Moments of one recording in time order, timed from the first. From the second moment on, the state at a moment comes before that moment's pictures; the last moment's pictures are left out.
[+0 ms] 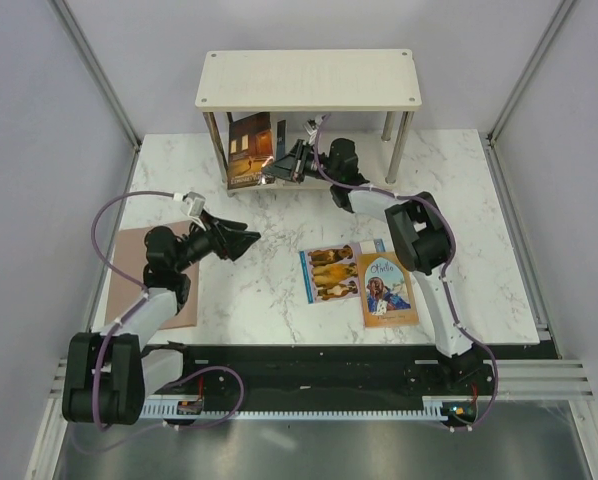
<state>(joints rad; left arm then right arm) -0.04 1.13 0.38 0.79 0.84 -0.50 0.48 2.38 1.73 0.78 -0.80 1.11</state>
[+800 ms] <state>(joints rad) -0.07 0.64 0.21 0.32 0.35 -0.37 0.47 2.57 2.05 0.54 -0.71 1.08</state>
